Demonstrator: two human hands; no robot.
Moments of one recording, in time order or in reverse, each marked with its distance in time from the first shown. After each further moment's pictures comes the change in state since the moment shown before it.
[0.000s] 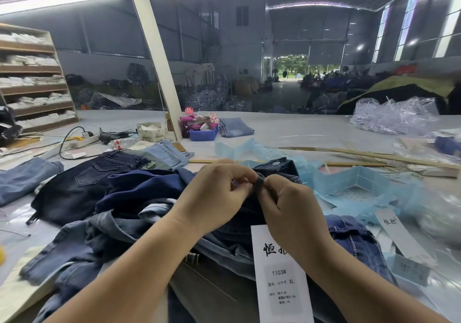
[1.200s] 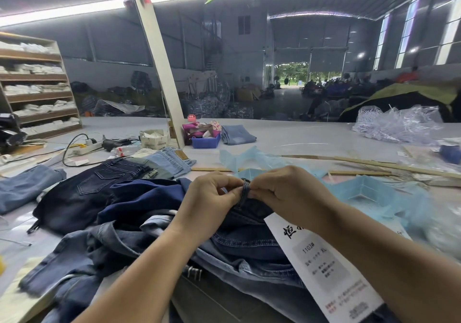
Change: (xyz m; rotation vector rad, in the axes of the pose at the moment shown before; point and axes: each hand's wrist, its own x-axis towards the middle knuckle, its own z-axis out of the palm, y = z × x) left_hand 0.005 -0.025 0.005 -0.398 0.079 -0.183; right_hand 0.060 0.007 -0.022 -0.125 -0.295 -0.504
